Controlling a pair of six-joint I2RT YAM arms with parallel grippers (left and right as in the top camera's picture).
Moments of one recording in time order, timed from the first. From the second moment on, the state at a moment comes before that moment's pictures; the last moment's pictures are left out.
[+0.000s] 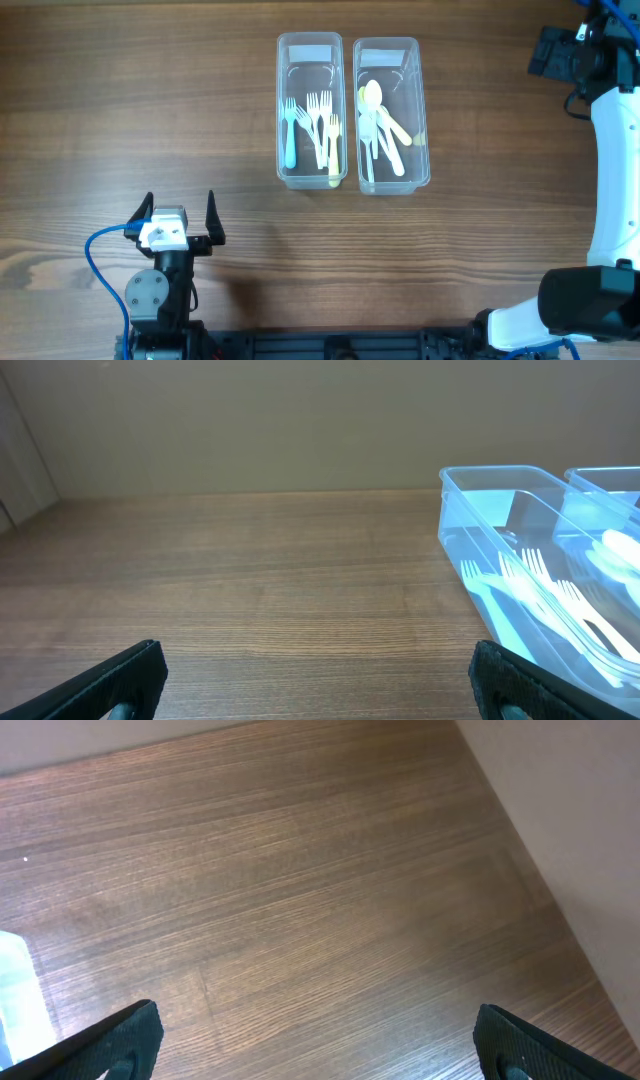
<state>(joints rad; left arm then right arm) 0.01 0.02 0.05 -0.15 -0.03 0.02 -0.16 1.68 1.79 -1.01 0.32 0.07</state>
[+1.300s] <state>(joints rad) 0.01 0.02 0.05 -0.15 -0.03 0.02 -0.07 0.81 1.14 -0.16 0.06 0.20</state>
